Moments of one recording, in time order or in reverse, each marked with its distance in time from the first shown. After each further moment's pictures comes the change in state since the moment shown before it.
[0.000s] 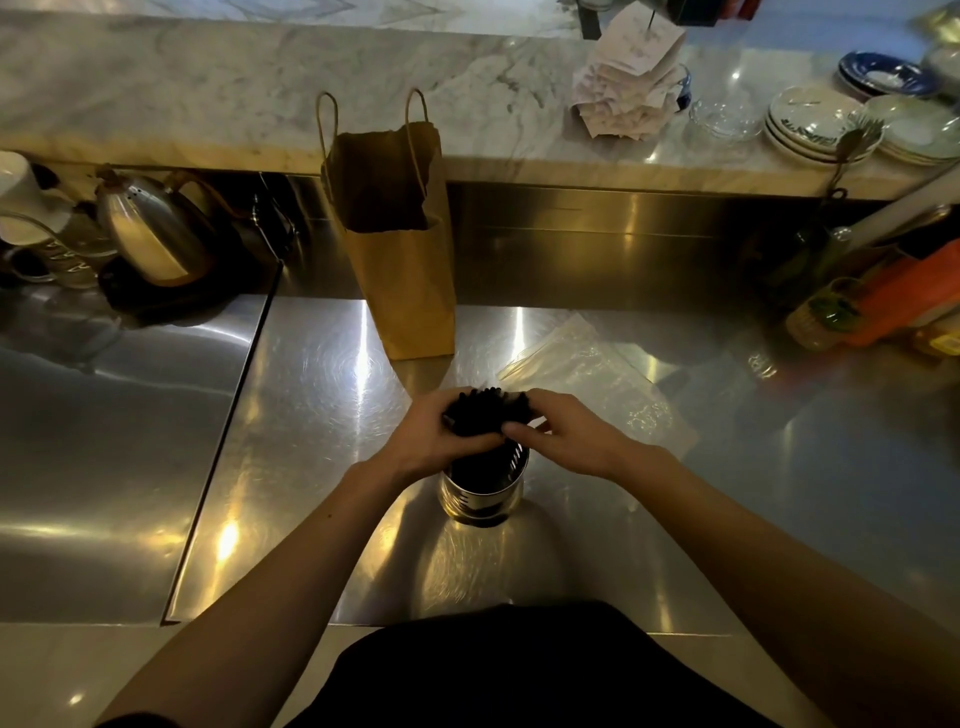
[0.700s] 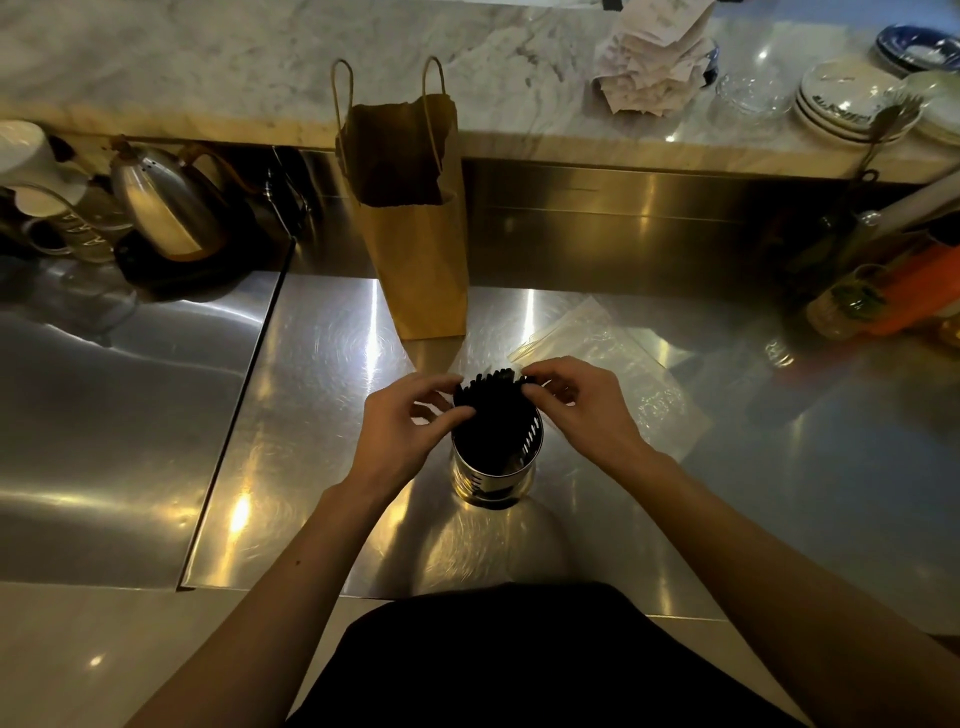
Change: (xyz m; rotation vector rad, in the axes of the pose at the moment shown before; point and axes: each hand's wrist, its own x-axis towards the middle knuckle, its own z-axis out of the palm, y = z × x) left_hand -0.047 0.006 -0.011 0.049 0.417 0.082; right_hand -0.009 -0.007 0.012 0.099 0.457 -0.103
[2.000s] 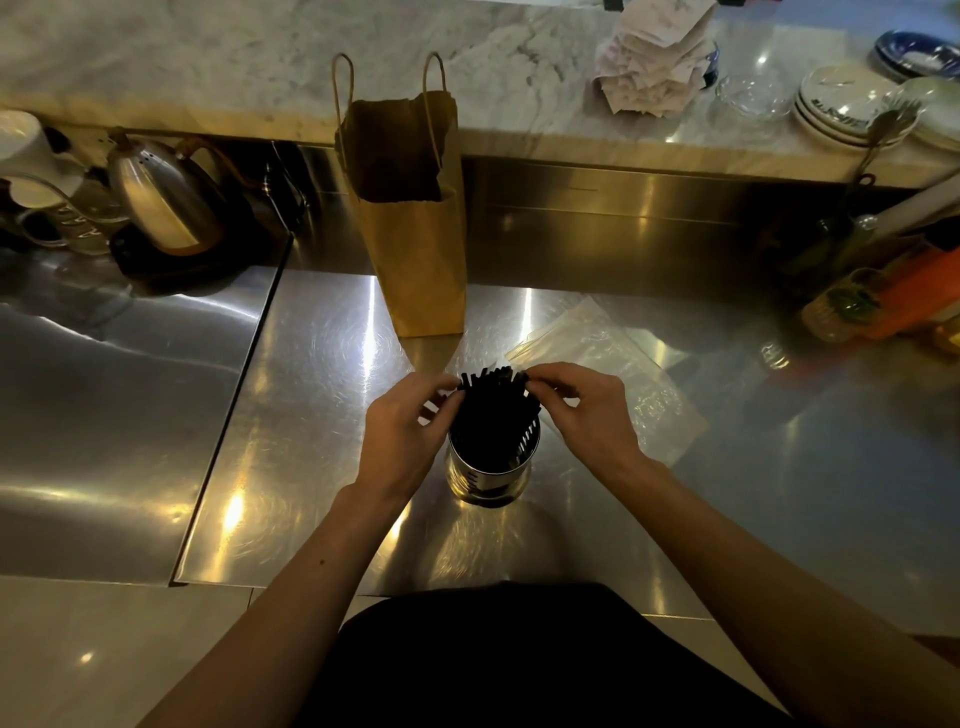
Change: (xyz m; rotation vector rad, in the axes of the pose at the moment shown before) left_hand -0.005 -0.003 0.013 0.112 0.164 0.198; right_hand -0.008 0.000 0.002 -0.030 0.114 -0.072
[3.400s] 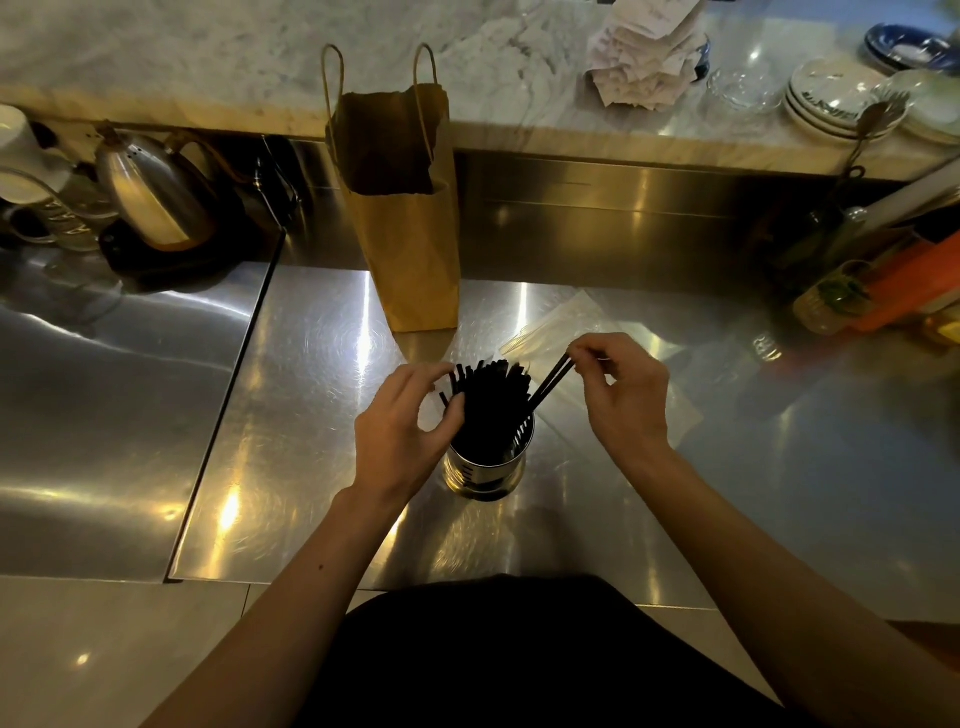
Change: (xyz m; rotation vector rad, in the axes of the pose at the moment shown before) left_hand -0.009 0.008 0.003 0.136 0.051 0.037; right_hand 0.000 -0.005 -0.026 -0.089 0.281 -0.047
